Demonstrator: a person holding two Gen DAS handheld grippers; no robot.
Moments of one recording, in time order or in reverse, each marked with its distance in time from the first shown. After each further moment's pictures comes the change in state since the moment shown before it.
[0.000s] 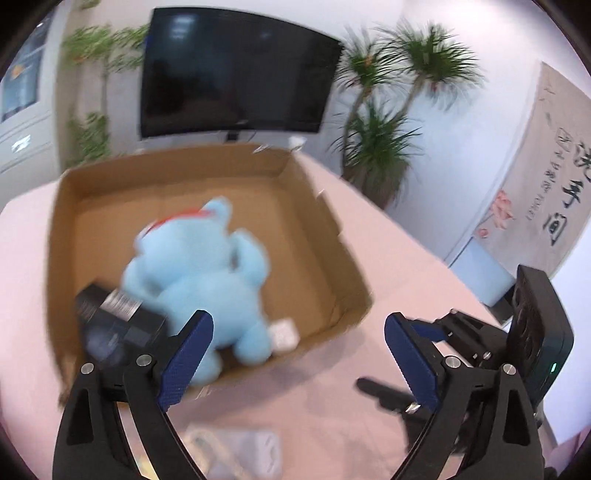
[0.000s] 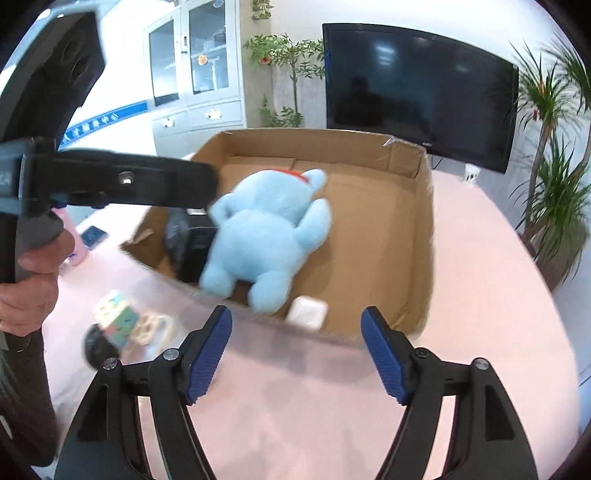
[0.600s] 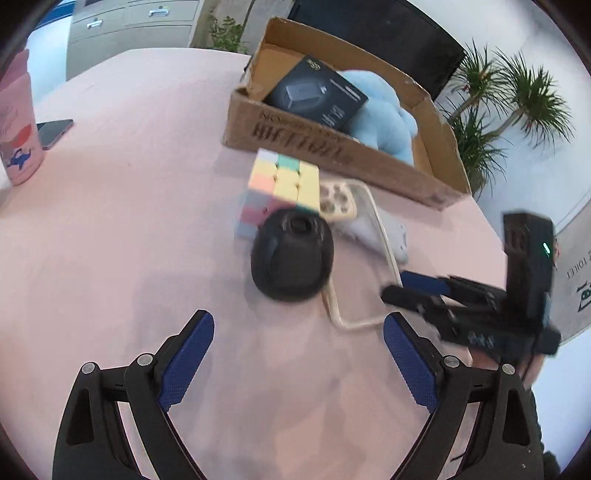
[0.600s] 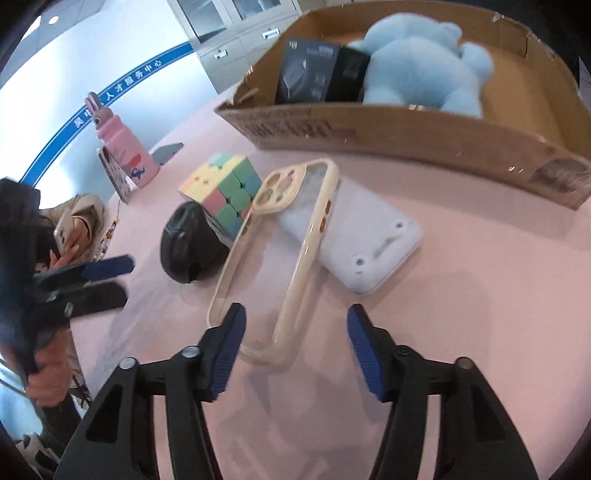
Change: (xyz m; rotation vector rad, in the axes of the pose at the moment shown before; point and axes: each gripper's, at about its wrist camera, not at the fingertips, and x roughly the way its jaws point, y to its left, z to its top) left arm -0.070 0.089 -0.252 -0.383 0.098 0.153; right arm 0.076 0.114 -0.100 0.080 0.313 0.304
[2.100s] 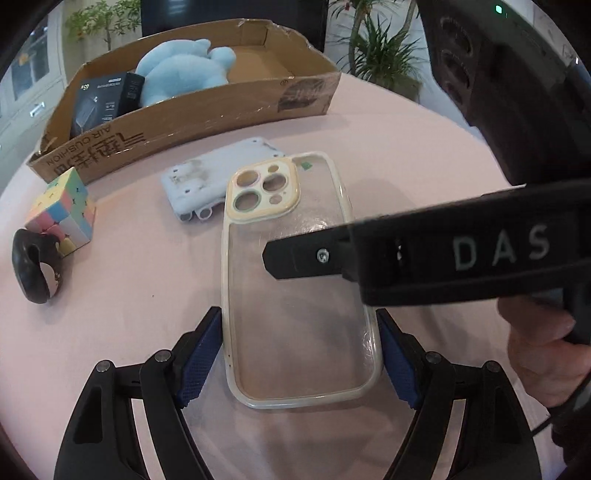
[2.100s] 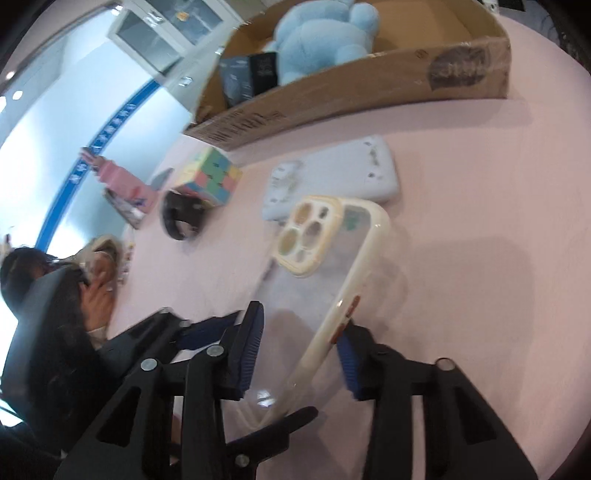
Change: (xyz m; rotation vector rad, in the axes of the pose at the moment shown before) left arm 0.080 -0.174 -0.066 0.483 0.040 0.046; right arm -0.060 -0.054 -0.046 0.257 -0.009 0.072
